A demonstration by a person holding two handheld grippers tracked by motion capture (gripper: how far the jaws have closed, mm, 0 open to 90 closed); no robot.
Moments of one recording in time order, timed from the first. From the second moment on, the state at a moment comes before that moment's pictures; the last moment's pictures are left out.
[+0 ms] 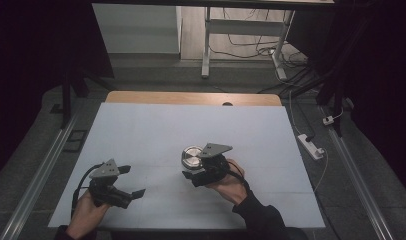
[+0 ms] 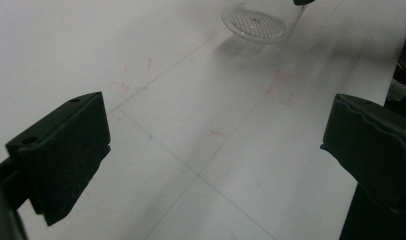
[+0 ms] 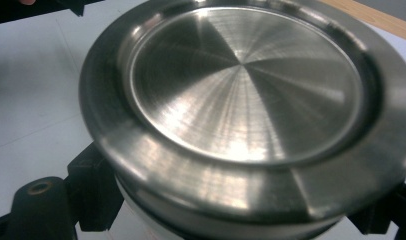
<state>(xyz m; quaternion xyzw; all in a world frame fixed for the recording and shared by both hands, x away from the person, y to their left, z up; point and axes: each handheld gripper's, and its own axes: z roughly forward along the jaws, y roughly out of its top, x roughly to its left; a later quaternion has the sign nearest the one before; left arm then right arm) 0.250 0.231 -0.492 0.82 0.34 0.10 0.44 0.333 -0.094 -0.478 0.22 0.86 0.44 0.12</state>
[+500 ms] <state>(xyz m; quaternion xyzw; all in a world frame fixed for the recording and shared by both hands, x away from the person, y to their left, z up) 0.289 0.196 -0.465 0.84 0.30 0.10 0.44 0.333 -0.096 -0.477 0.21 0.86 0.44 0.12</state>
